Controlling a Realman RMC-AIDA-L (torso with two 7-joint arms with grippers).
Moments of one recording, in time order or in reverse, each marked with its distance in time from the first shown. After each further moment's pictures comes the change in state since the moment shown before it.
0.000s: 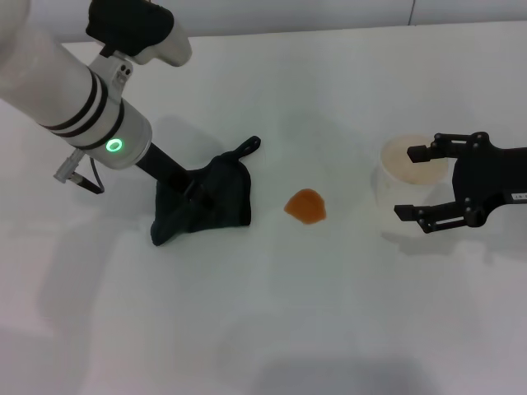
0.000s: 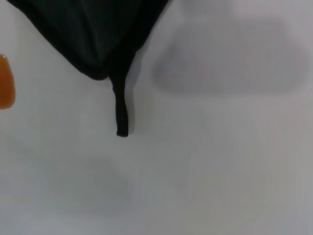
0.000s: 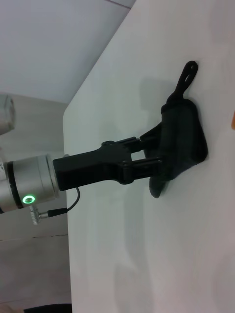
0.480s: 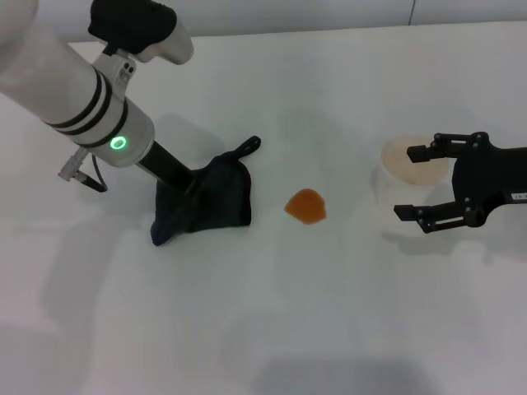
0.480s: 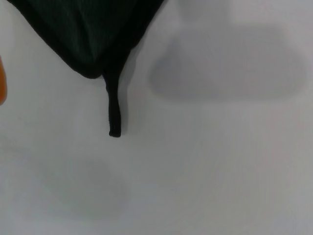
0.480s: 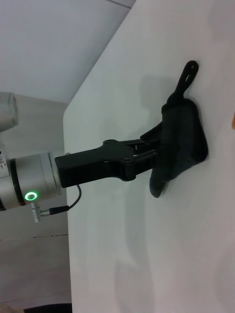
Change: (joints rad) left arm -0.022 0.001 0.001 -0.033 0.007 -0.016 -0.028; right arm 0.001 0.000 0.000 0.000 0.000 0.000 0.000
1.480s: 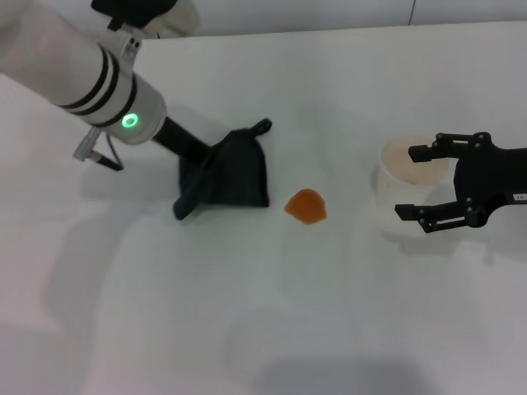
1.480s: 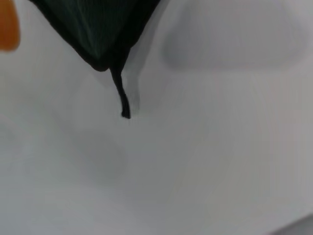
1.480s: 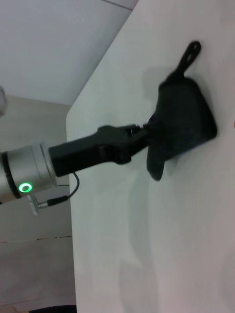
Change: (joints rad) left arm -0.003 -0.001 -0.006 0.043 -0.049 -0.044 -0.012; right arm -0.009 0.000 0.002 -0.001 0.012 -0.001 0.002
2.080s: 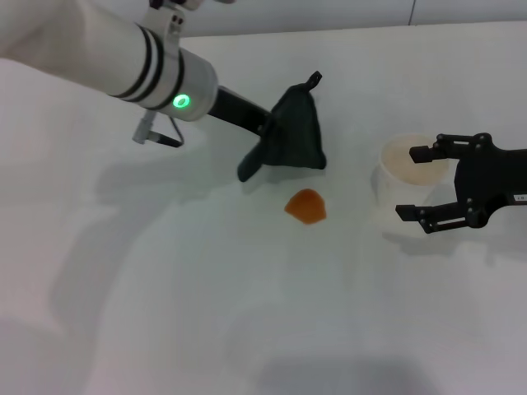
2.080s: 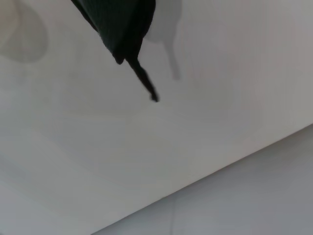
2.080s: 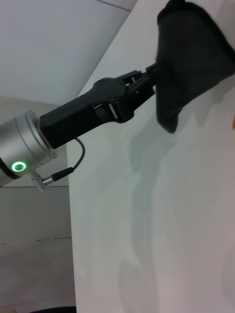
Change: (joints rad) left arm 0.001 -0.003 0.120 -0.008 -0.254 -0.209 0.093; right arm -0.002 0.000 0.000 0.002 0.000 0.002 0.000
